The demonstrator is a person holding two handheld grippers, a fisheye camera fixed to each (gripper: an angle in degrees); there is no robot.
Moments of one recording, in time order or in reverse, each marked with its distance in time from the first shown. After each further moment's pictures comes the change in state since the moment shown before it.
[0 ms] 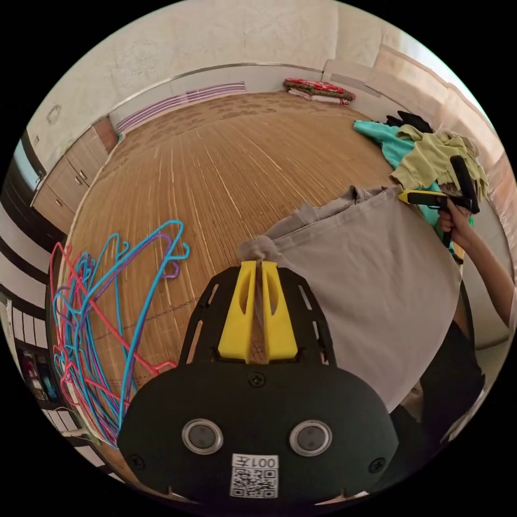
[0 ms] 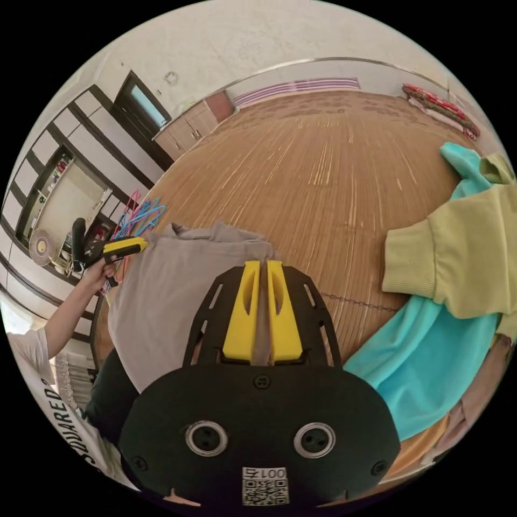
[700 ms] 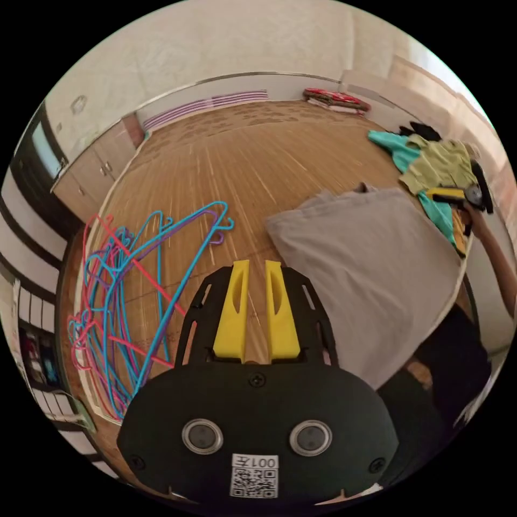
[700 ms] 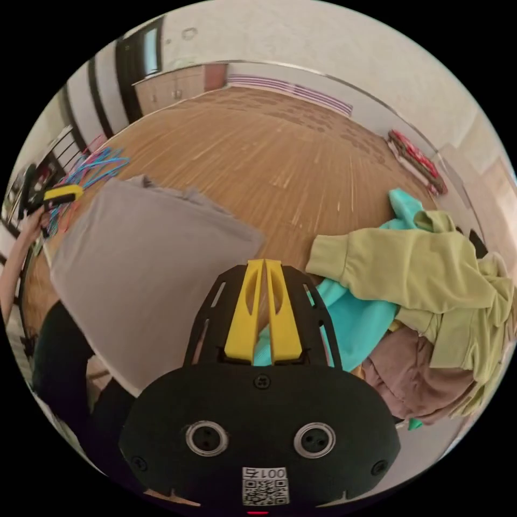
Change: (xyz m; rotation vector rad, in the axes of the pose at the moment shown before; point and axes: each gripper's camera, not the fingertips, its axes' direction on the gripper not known) left arm 0.018 0.095 -0.009 0.007 -0.076 0.005; right arm -0.103 0.016 -0.040 -0.106 0.406 -0.253
